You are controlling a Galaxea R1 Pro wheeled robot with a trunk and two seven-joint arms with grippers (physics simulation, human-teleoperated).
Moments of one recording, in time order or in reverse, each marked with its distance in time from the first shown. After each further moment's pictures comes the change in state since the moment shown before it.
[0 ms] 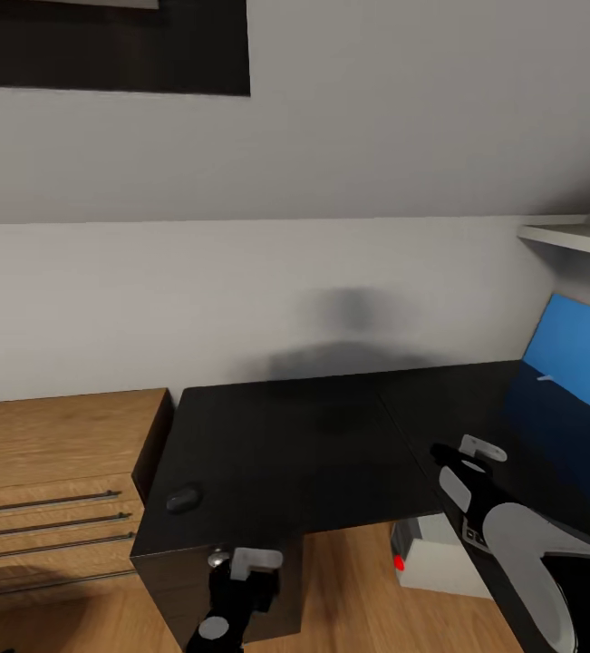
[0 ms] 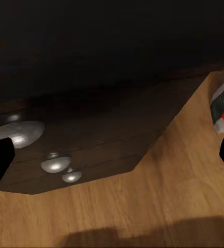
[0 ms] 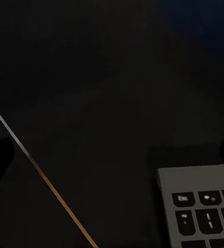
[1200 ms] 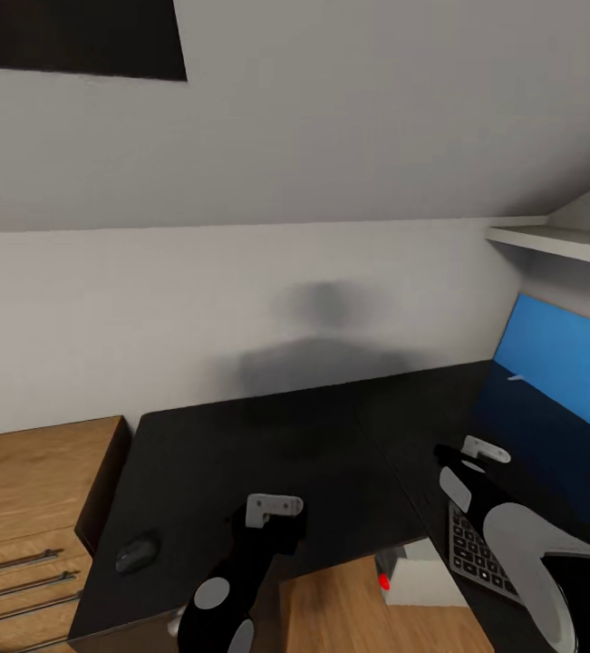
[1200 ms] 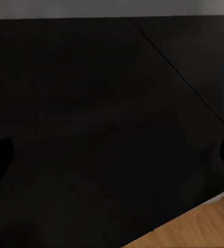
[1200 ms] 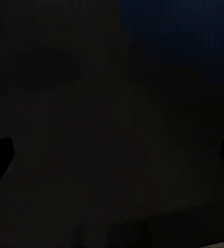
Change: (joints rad) left arm 0.007 0.018 -0.145 -0.403 0.119 0.101 0.004; right arm 0.000 -0.001 0.003 0.003 0.002 -0.006 -0.040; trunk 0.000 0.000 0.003
